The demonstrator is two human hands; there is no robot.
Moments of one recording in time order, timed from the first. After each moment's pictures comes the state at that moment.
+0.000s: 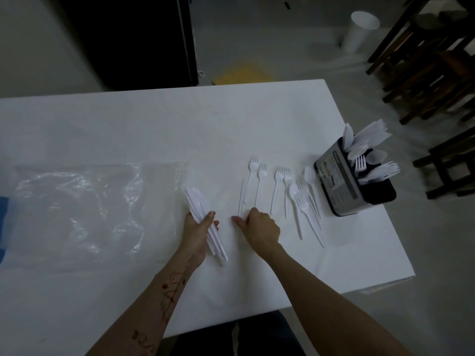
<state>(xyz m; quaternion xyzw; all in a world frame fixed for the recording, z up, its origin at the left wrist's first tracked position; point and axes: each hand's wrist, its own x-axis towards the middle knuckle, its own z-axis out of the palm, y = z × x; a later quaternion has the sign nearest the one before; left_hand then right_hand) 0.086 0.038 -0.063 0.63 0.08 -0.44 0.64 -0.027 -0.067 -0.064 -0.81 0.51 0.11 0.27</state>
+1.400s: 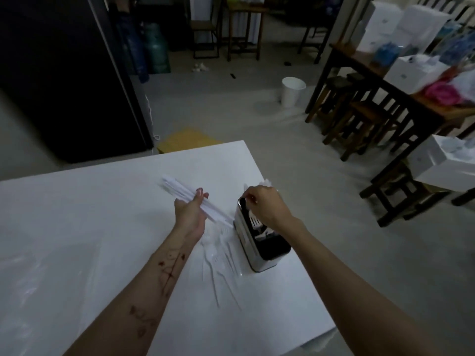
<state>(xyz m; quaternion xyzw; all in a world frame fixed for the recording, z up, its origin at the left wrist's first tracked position) 0.012 -0.218 0.061 0.52 0.04 -0.43 0.74 -0.140 -0.327 0.075 -0.90 0.38 -0.11 0.21</state>
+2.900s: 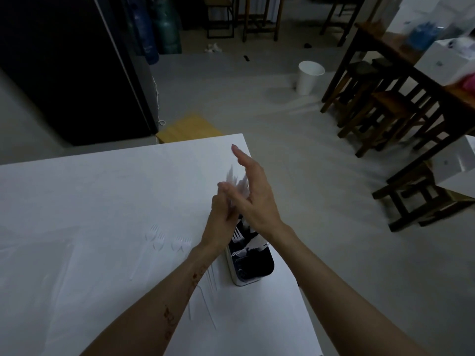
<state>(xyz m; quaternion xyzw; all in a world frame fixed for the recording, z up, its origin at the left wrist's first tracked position) -0.073 -0.284 0.031 0.69 -0.40 -0.29 0.52 -0.145 -0.356 0.096 -0.81 0.25 -0.31 0.43</state>
